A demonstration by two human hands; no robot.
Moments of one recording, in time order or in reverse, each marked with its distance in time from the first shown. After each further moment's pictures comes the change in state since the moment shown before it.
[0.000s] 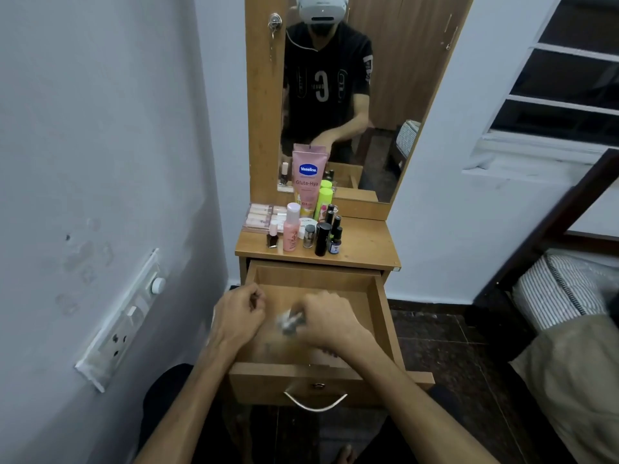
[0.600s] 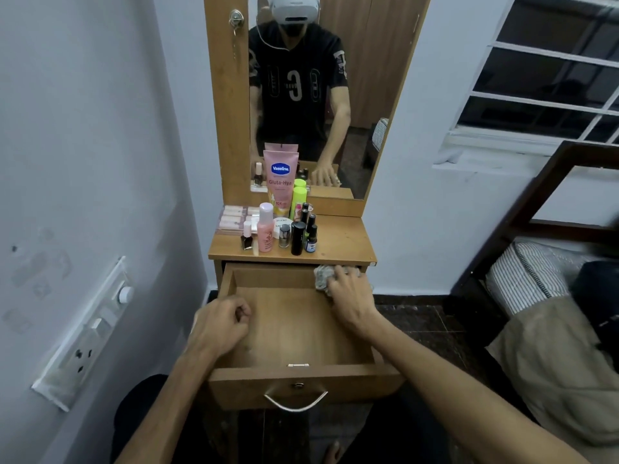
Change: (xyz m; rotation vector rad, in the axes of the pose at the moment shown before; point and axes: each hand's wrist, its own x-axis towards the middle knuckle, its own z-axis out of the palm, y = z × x) left_hand 0.001 -0.003 0.007 0.153 -0.220 0.083; right_hand 0.028 0.113 0.017 -0.525 0.200 0.188
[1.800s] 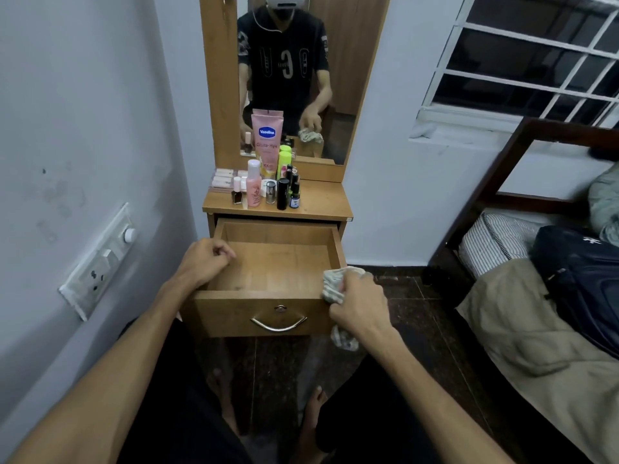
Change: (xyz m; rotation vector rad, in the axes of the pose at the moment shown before) left_hand -0.015 -0.008 -0.016 -0.301 -0.003 -0.067; right_hand -0.191 -0.017 -0.053 0.561 -0.034 0.400
